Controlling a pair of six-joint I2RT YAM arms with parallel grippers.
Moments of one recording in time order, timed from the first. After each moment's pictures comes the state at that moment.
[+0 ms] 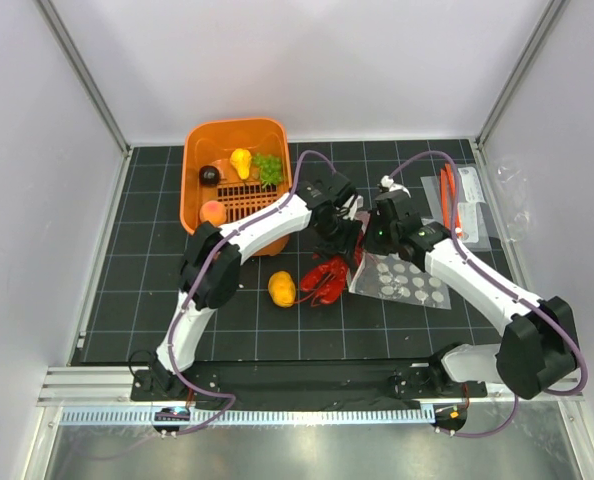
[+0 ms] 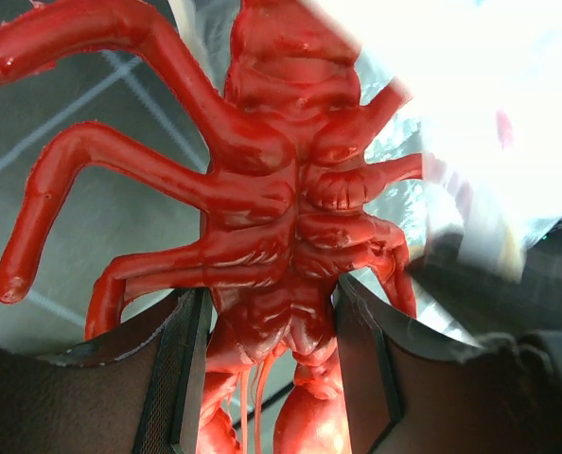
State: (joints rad) left arm -0.83 2.20 1.94 -0.93 0.31 -0.44; right arm 0.49 1.30 0.95 -0.46 0.08 0.56
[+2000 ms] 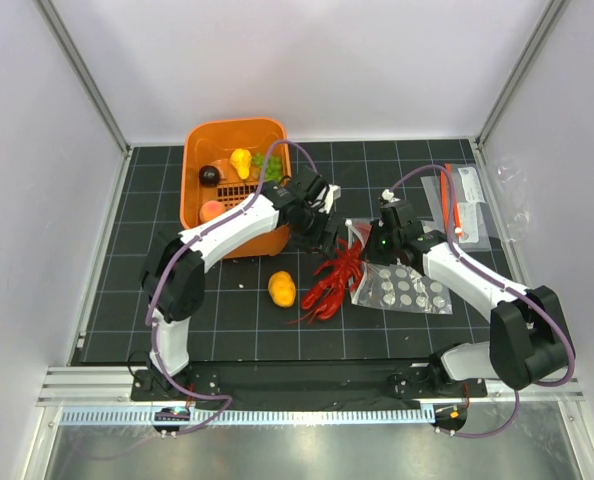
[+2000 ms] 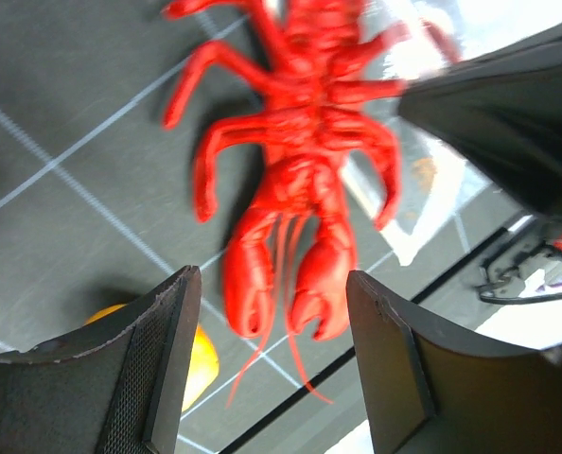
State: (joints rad) left arm -0.76 1.94 1.67 -0.80 0.28 -0.34; right arm 0.40 1.35 0.82 -0.35 -0.07 0.54
